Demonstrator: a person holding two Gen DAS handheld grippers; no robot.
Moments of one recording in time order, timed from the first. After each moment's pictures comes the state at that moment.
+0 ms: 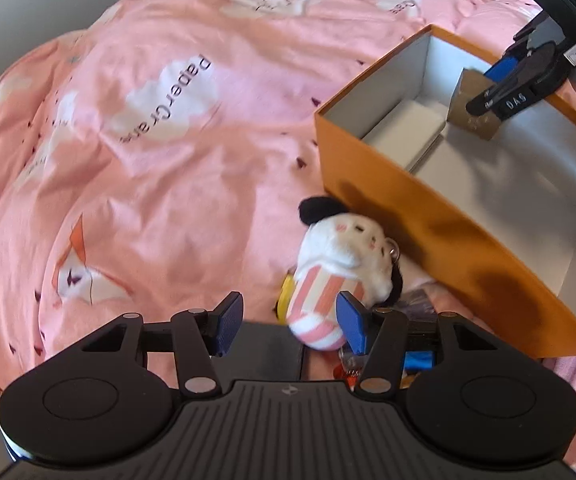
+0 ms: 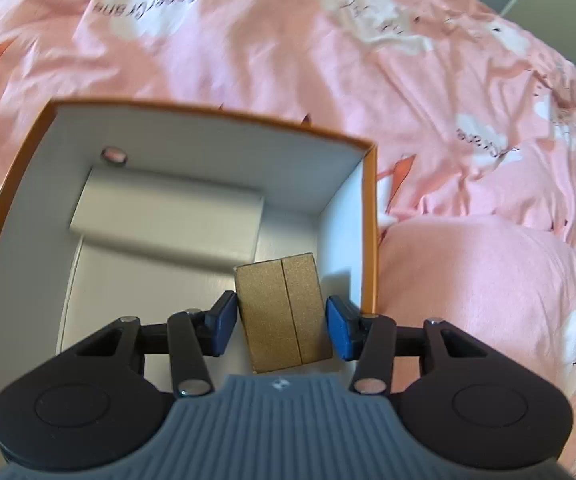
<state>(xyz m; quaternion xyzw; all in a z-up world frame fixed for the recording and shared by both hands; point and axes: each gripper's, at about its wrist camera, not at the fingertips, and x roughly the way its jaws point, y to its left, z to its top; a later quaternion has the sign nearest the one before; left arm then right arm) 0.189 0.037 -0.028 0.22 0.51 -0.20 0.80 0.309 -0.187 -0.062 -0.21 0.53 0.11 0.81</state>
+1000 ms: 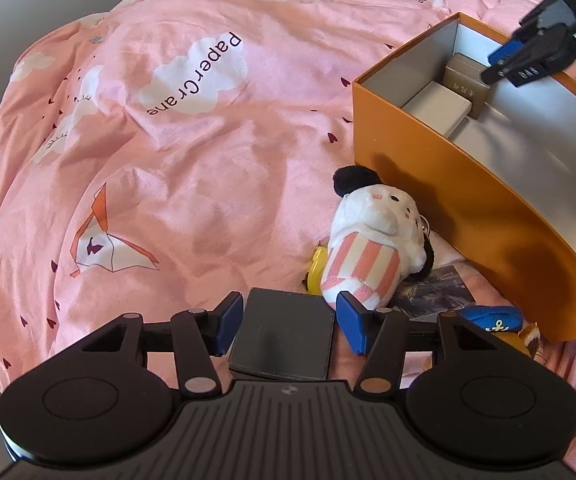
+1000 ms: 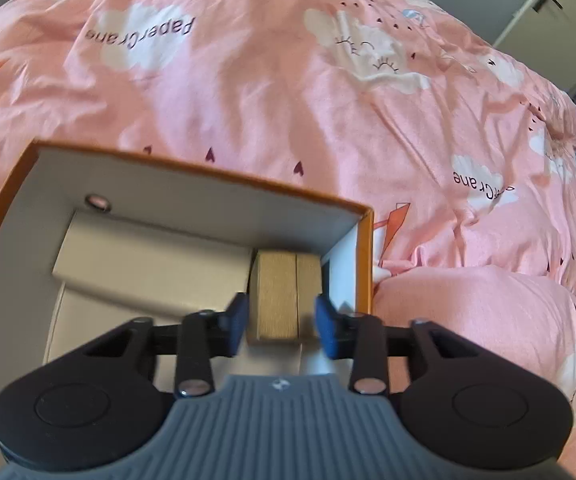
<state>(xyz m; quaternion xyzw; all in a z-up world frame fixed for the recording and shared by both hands) 0.185 0.060 -0.036 0.22 0.52 -0.17 0.81 0.319 -0.189 -0.063 -0.24 0.50 0.15 0.82</state>
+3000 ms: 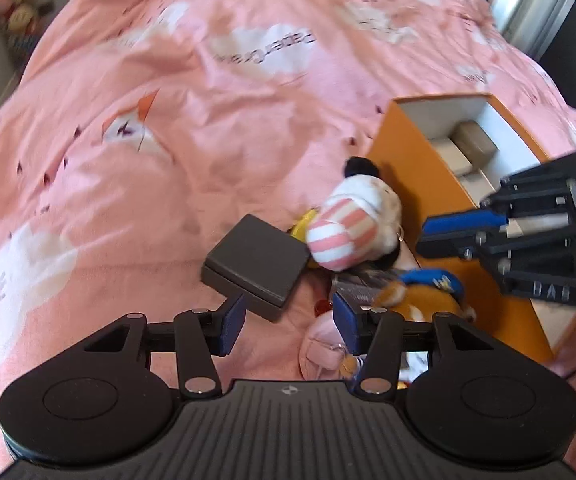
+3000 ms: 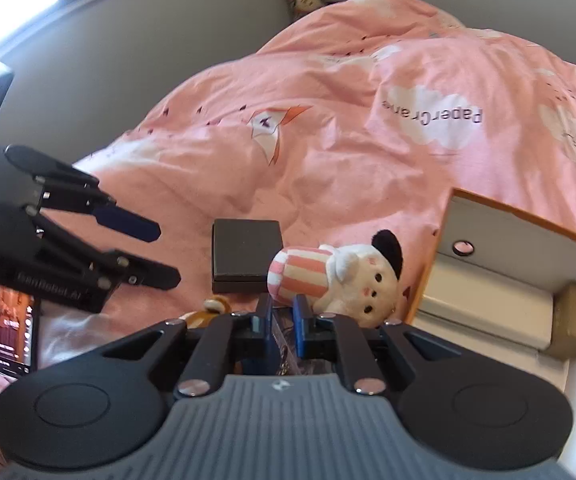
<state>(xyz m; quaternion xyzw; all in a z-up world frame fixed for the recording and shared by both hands) 0.131 0.117 -0.028 -0.01 0.54 -0.11 0.84 0.177 -0.069 -0.033 -0.14 0.43 0.43 0.78</state>
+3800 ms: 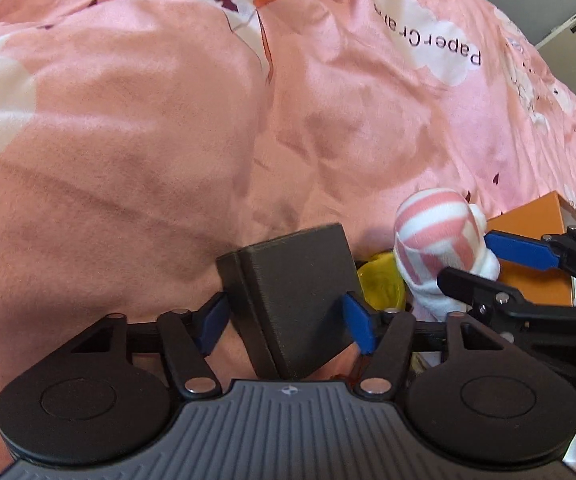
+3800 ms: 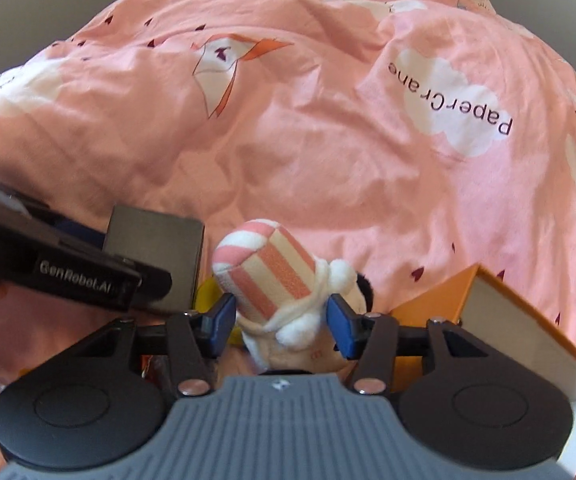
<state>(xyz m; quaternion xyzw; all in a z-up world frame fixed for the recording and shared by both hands) 0.171 0.153 -0.114 -0.23 0.56 0.04 0.79 0.252 0.000 -0.083 -0.28 0.45 0.37 0.76</state>
